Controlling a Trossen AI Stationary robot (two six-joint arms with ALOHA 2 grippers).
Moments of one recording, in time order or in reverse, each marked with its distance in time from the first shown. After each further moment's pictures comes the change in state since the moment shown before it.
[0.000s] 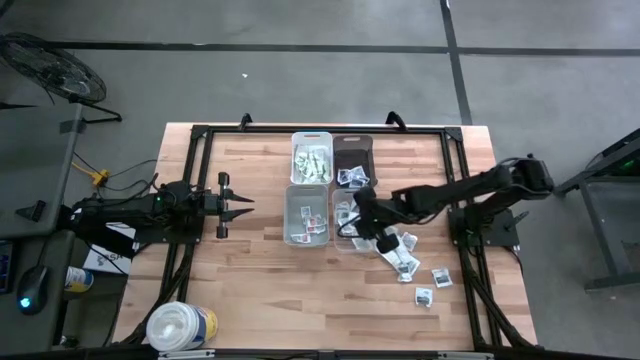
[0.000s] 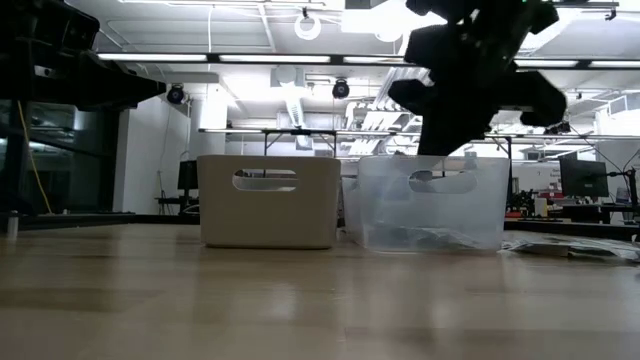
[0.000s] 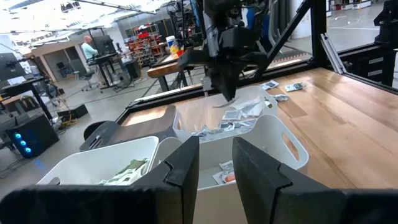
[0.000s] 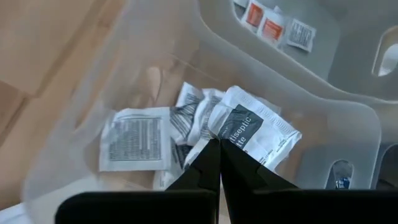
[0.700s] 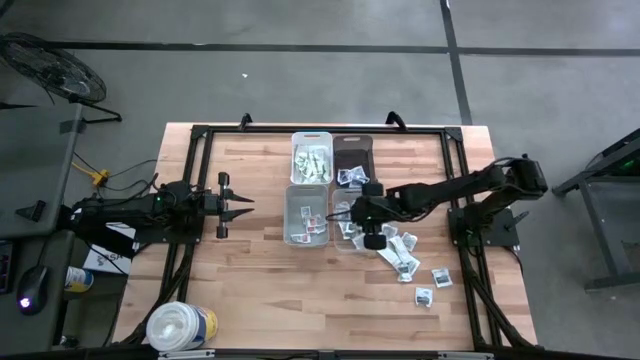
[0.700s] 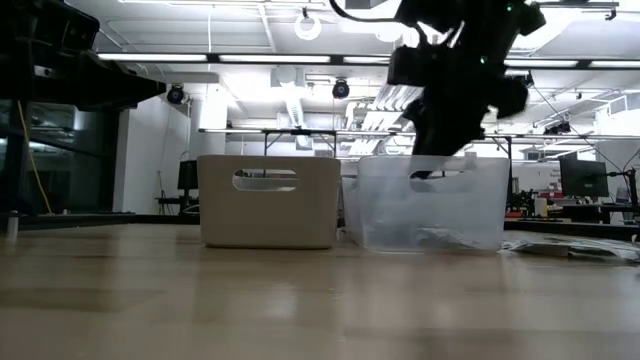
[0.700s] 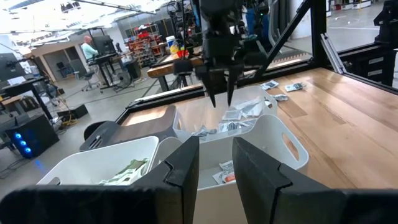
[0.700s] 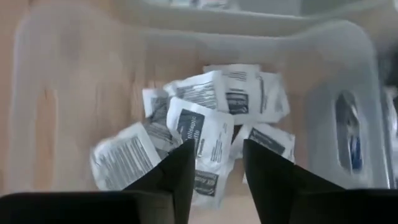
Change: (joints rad) left arm 0.000 0.000 0.000 0.000 0.000 0.000; right arm -0.029 0.054 0.045 -0.051 0.057 0.439
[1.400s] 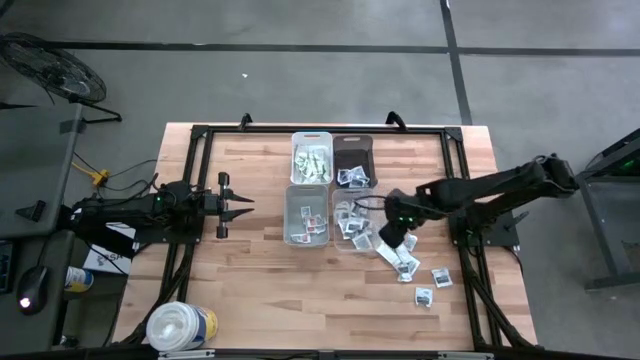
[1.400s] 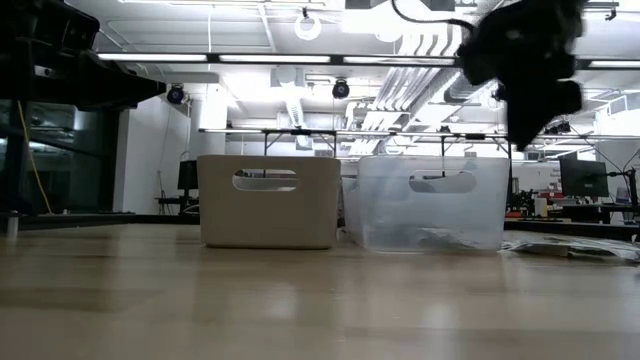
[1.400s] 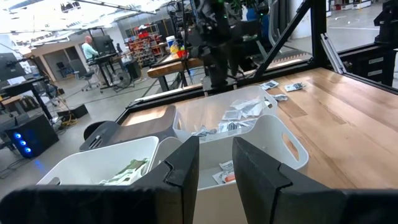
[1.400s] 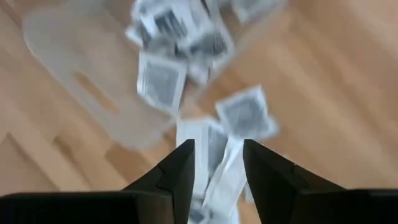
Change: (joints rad) left arm 0.000 0.000 0.000 0.000 0.000 0.000; right arm 0.057 -0.284 -0.053 -0.384 -0.131 0.949
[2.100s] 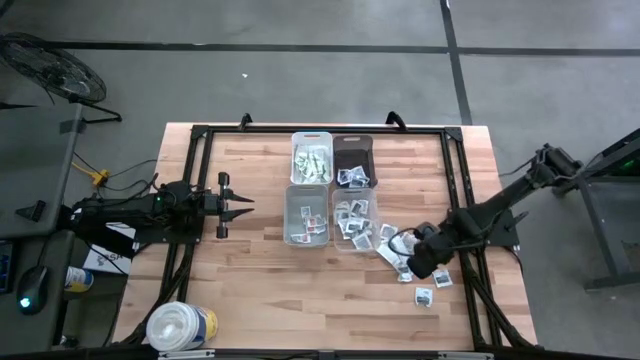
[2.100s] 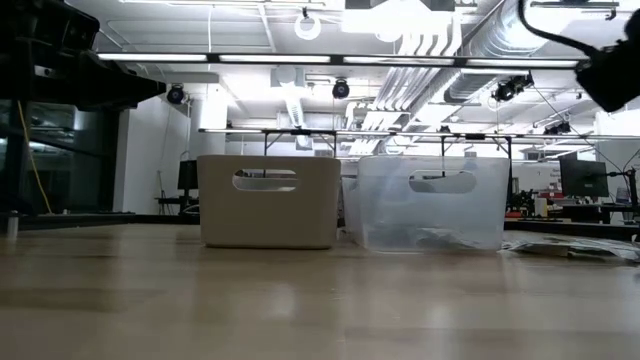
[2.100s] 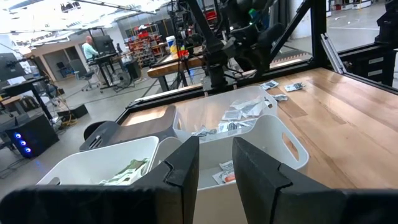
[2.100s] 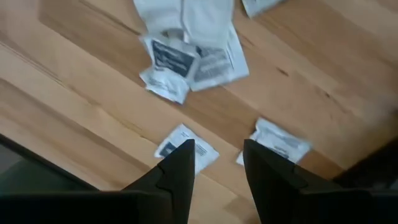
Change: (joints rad) left arm 0.000 0.000 0.000 0.000 0.000 0.000; right arm 0.413 -0.133 -0.209 -0.011 -0.205 0.646
